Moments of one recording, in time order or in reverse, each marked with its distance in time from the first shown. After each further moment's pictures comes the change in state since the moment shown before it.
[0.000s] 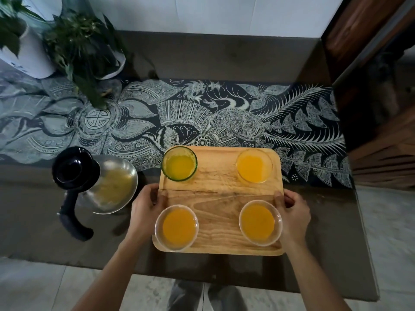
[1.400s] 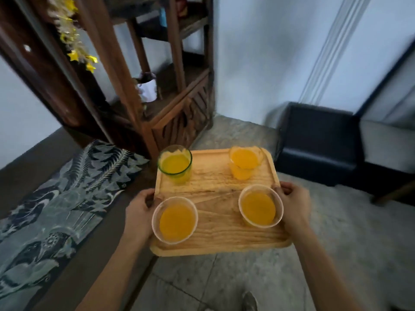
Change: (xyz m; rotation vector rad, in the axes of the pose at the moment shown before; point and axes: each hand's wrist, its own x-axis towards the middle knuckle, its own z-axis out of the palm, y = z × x) left_hand -0.240 0.205 0.023 0.061 -0.833 0.798; right_hand -0.399 0.035 -0.302 0.212 0.997 0.507
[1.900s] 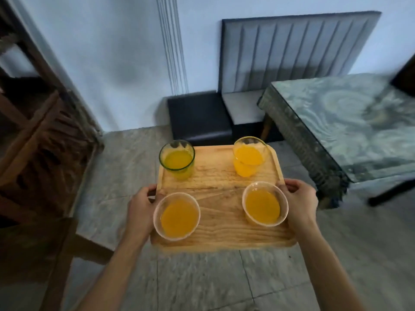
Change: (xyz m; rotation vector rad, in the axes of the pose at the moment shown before) left_hand -0.138 0.176 0.252 0.028 -0.487 0.347; right_hand -0.066 0.150 -0.318 0.019 0.588 0.287
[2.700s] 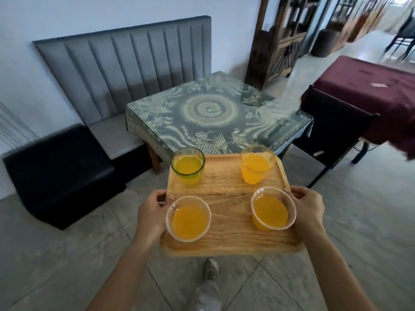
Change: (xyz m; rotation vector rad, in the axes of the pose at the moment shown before) left_hand -0.019 0.285 0.461 -0.035 -0.505 0.223; right_hand 0.246 0.203 -0.344 0.048 0.497 0.331
